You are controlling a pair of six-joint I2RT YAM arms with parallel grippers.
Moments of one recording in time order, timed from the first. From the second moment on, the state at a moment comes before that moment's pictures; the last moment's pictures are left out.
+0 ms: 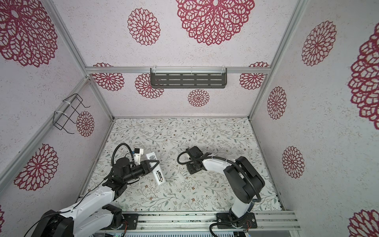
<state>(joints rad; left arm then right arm) -0.36 1.01 0.29 0.39 0.53 -0.94 0.70 1.67 0.90 -0.39 -0.03 0.19</state>
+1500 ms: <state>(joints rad) -0.48 0.92 0.28 0.23 0.36 -0.86 0.77 1.72 1.00 -0.58 0.05 0.15</state>
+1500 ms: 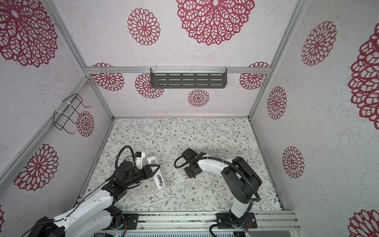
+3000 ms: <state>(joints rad) -0.51 0.96 0.28 0.30 0.32 -0.85 0.80 1.49 0.93 -0.51 0.02 0.09</state>
